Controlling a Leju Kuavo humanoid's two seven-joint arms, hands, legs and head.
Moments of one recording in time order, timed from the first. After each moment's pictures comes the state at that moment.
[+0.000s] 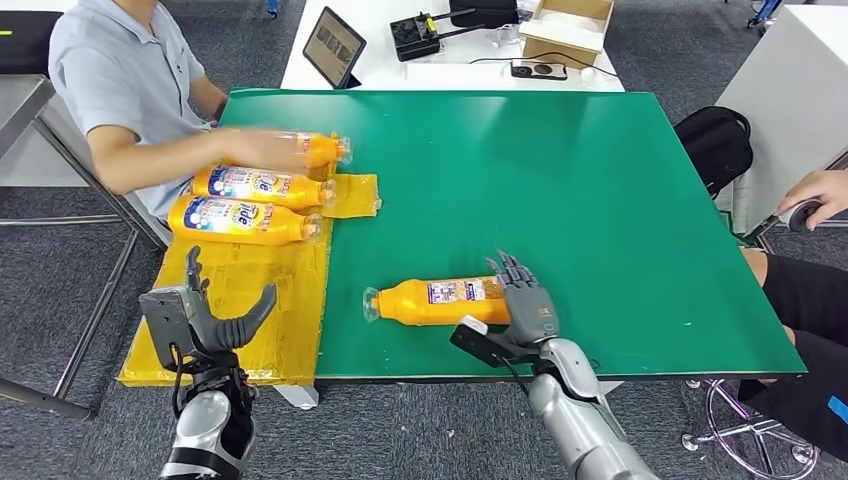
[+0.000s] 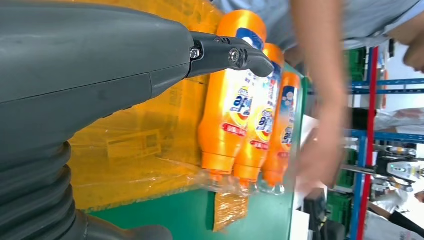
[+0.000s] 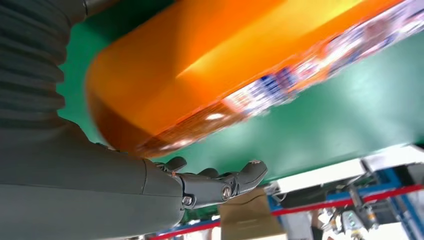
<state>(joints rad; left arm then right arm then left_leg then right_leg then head) -0.11 -0.20 -0.11 -1.36 -0.08 0.46 -0.38 -0.38 0.06 0.16 -0.74 0.92 -0.44 -0.27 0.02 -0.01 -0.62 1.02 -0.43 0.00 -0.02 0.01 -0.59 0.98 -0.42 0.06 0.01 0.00</state>
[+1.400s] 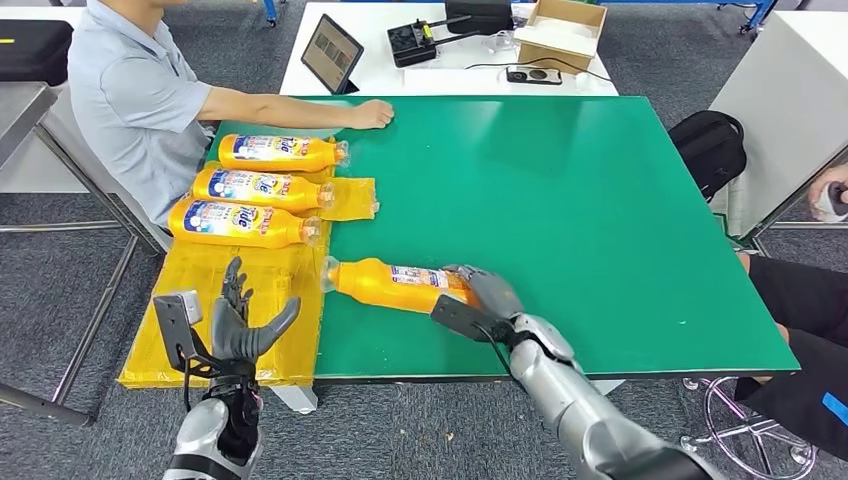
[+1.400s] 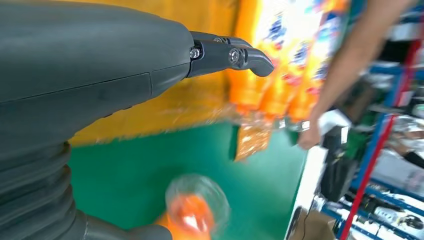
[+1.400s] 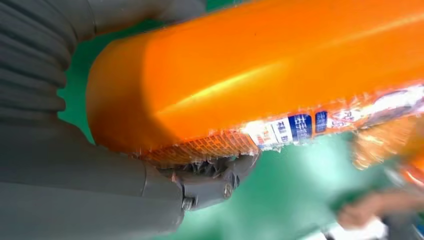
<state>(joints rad) -0.07 -0.19 -0.13 -1.35 0.04 0.25 -0.34 -0.53 0.10 0.25 -0.52 0.62 -0.18 -0.38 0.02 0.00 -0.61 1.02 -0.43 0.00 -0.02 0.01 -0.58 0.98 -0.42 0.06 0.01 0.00</state>
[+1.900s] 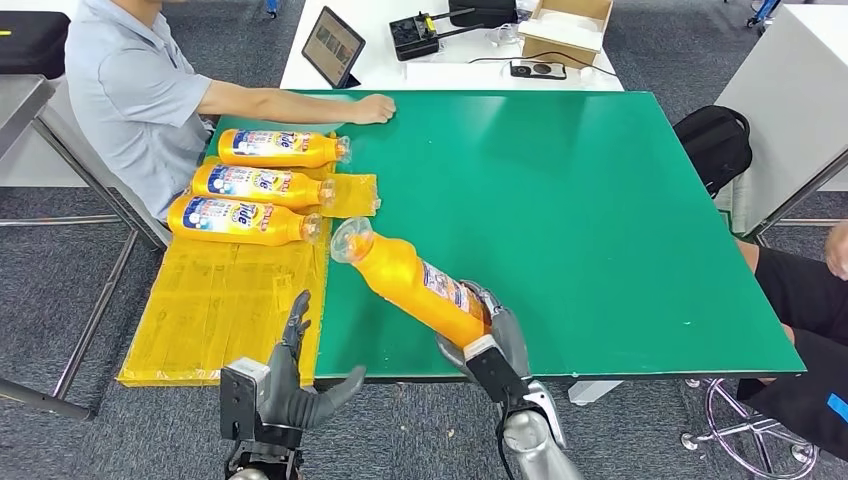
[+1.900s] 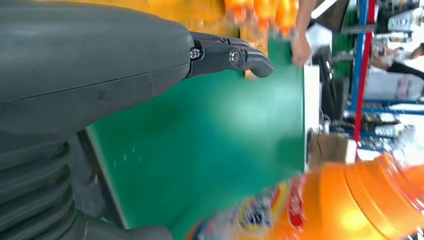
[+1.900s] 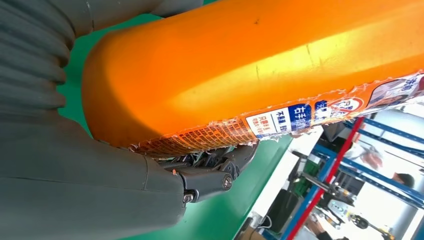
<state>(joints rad) 0.15 -0.18 -0.41 -1.53 -0.08 0.21 -0.43 -0.11 0.18 0.16 -1.09 0.33 -0.29 -0.52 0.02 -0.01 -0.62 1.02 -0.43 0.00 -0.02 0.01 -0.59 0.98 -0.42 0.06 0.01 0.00</state>
